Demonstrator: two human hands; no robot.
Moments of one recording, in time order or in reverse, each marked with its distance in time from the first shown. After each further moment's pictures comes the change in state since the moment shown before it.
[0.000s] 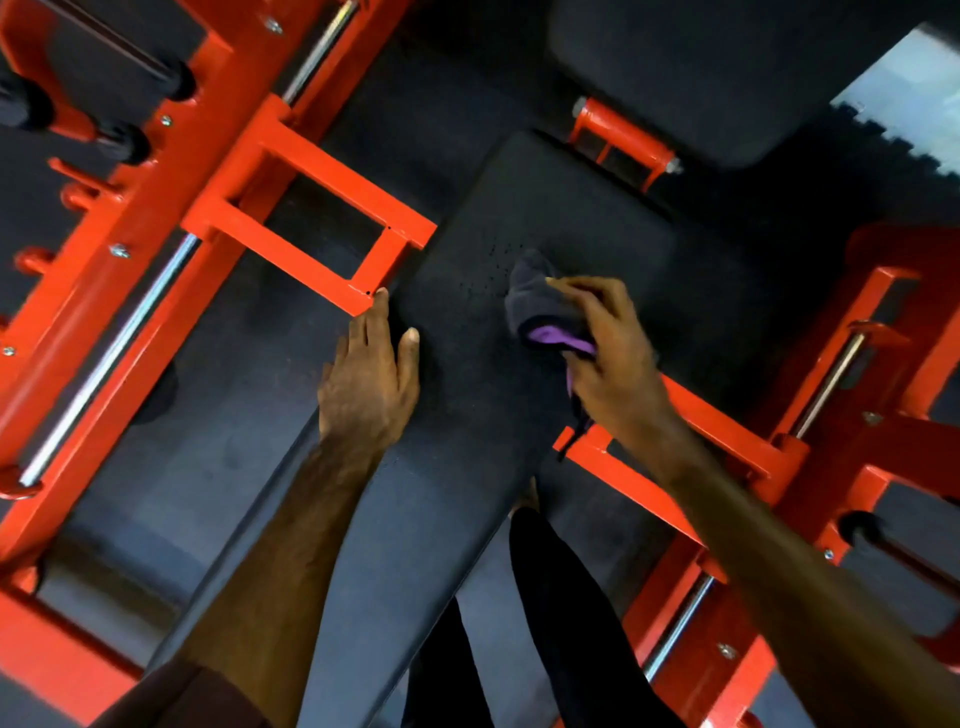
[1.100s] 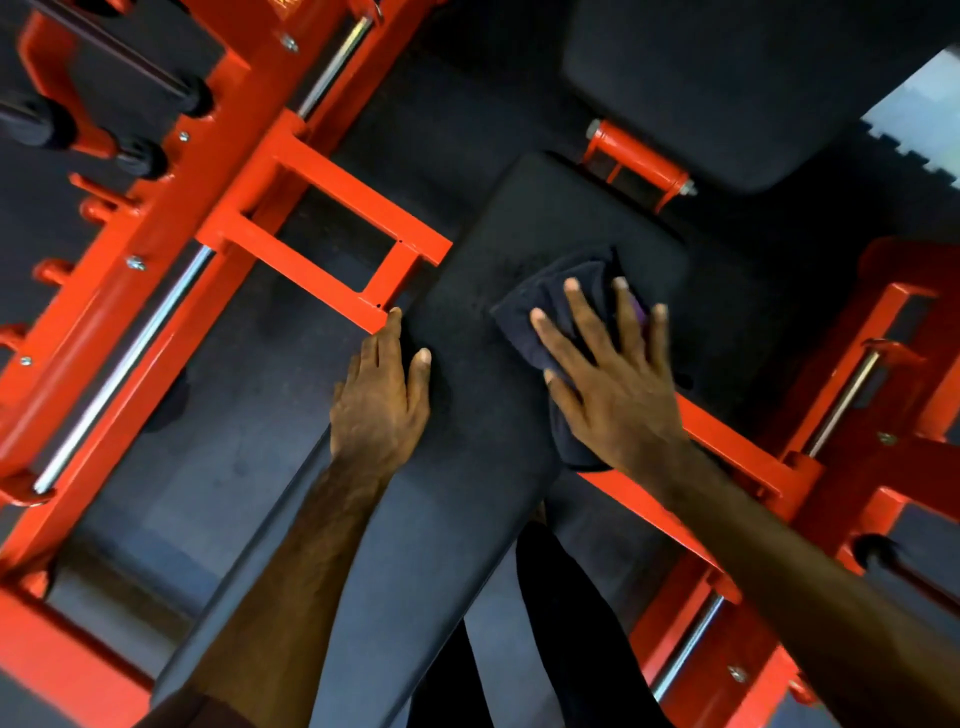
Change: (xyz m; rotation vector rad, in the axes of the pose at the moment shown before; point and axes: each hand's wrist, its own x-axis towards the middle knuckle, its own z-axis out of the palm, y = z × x) left_hand 0.002 -0.003 0.002 -0.046 0.016 0.014; right_hand -0.007 0.025 0.014 -0.944 -0.080 -0.199
